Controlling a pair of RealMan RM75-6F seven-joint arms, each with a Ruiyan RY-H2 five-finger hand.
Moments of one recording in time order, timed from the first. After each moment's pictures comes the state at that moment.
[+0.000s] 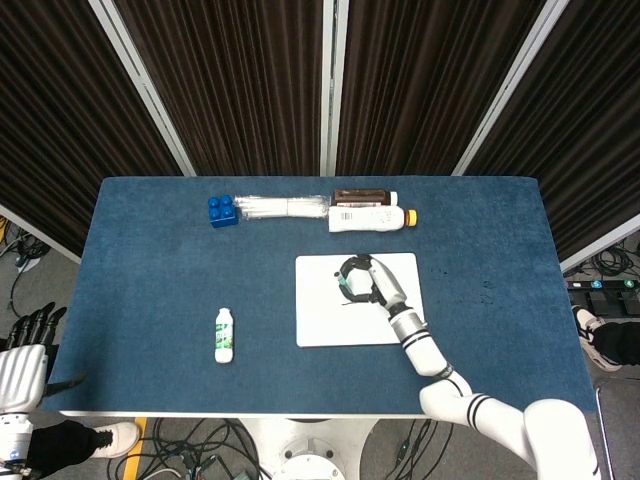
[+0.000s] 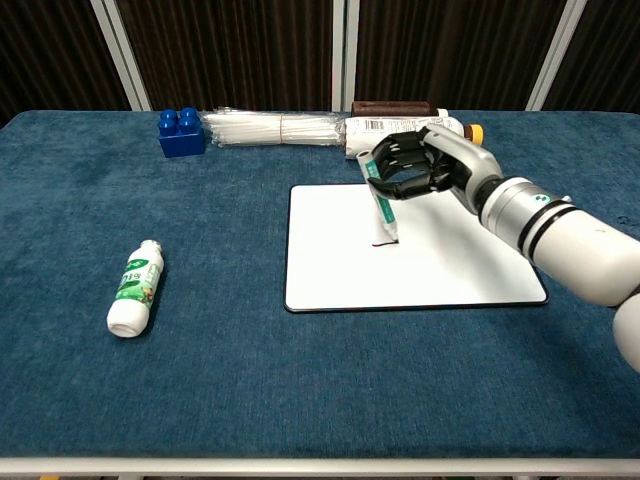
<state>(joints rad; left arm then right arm) -0.01 -1.25 -0.03 -1.51 1.42 1.46 -0.02 0.73 -1.92 0.26 -0.91 -1.35 0.89 0.77</state>
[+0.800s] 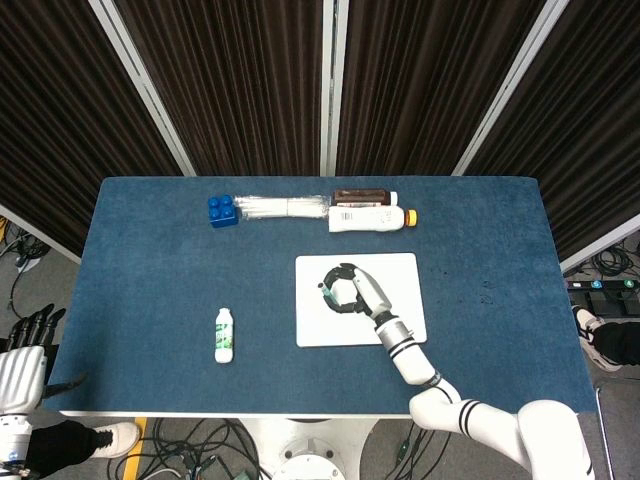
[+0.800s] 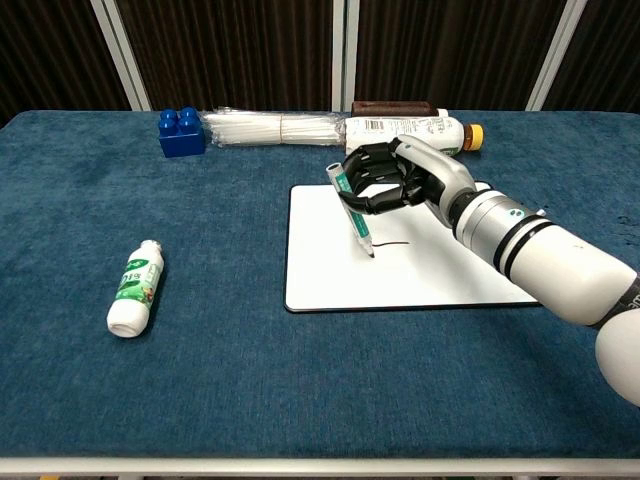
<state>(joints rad) 0.00 -1.25 -0.02 -1.49 1.42 1.46 -0.04 0.74 -1.96 0.26 -0.95 -1.35 0.89 0.73</state>
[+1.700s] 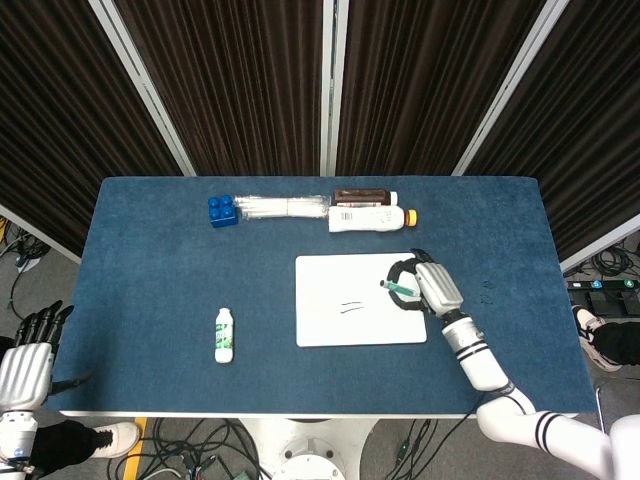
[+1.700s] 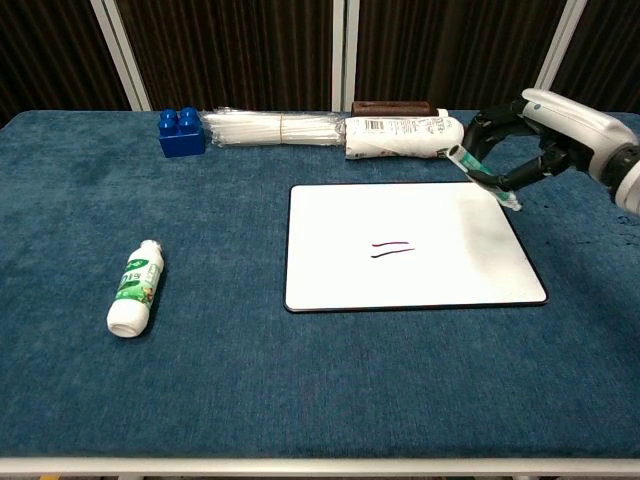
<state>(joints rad) -0.02 -1.26 -0.02 -1.49 1.44 1.46 -0.04 0.59 -1.58 0.18 -1.25 -1.38 1.02 0.30</state>
